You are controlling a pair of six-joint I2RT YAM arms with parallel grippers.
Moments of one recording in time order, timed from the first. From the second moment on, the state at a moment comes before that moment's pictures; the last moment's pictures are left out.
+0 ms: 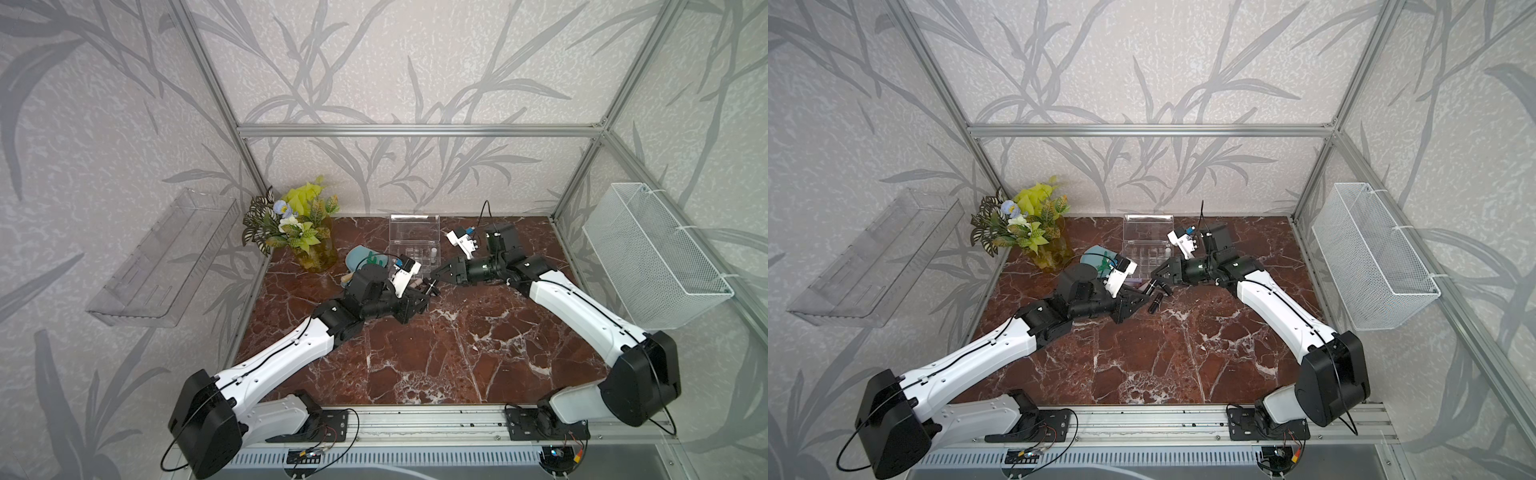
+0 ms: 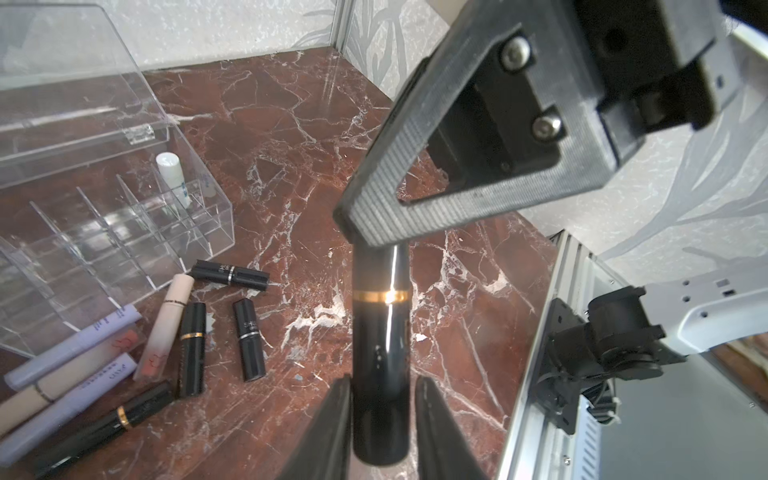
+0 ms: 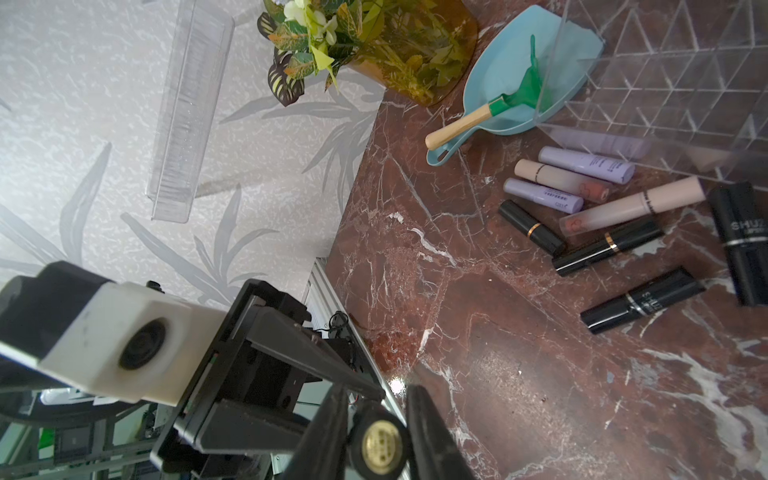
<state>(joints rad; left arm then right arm) -0.71 1.17 0.87 -0.16 0.35 -0.24 0.45 1.45 1.20 -0.42 -0.85 0.58</state>
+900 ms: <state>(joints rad) -0.71 1.15 0.86 -0.20 0.12 -0.25 0.53 1.66 1.47 -0.58 -0.25 0.28</state>
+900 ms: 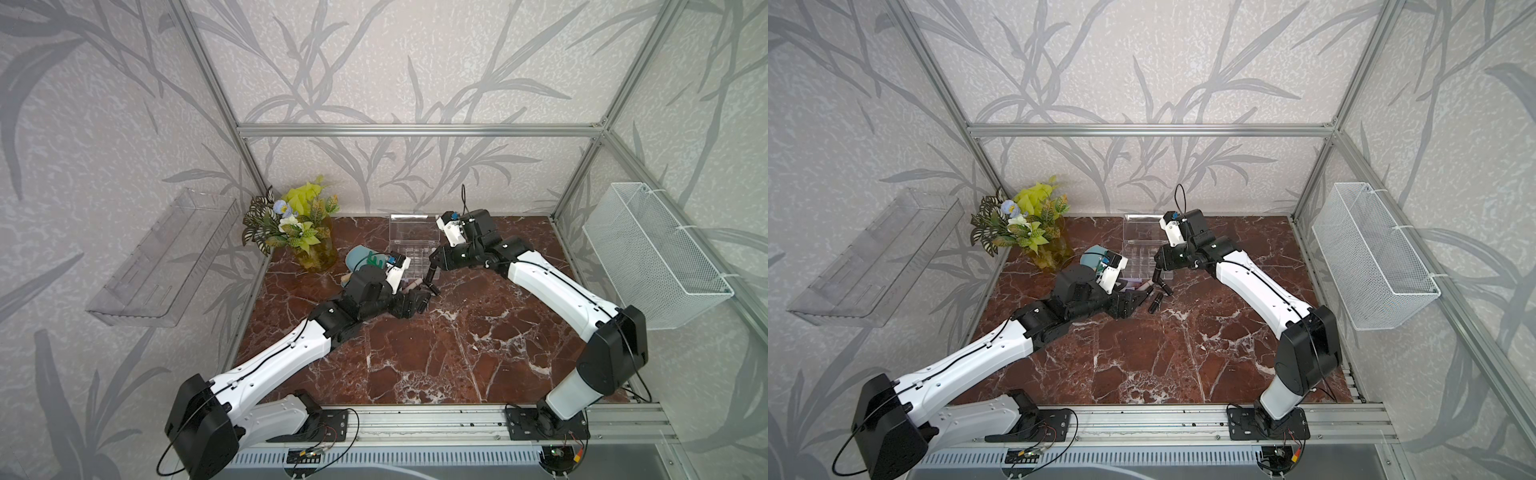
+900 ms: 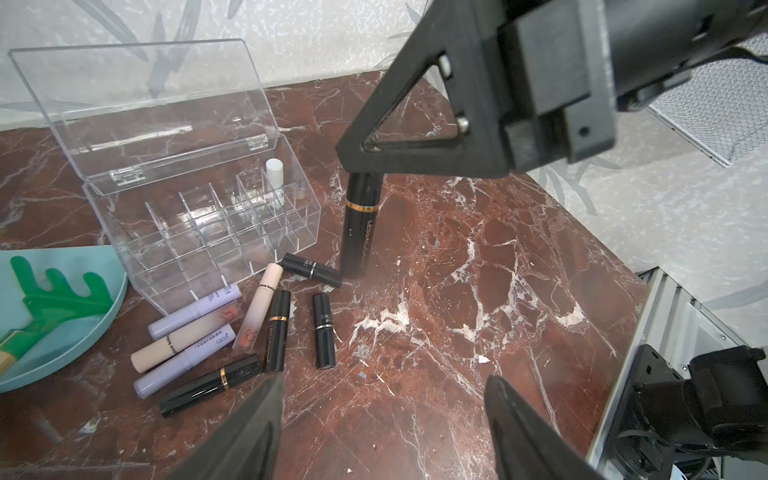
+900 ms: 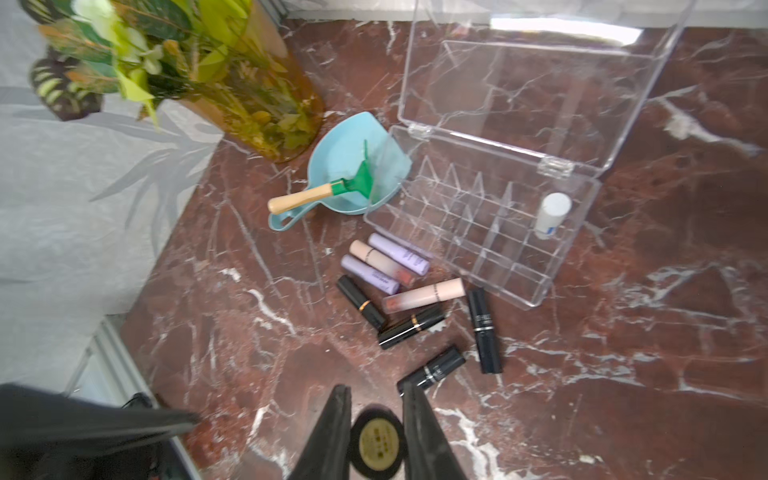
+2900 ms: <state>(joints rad) -0.61 1.34 0.78 -0.07 0.12 -0.28 0.49 2.12 1.64 -0.18 0.02 0.14</state>
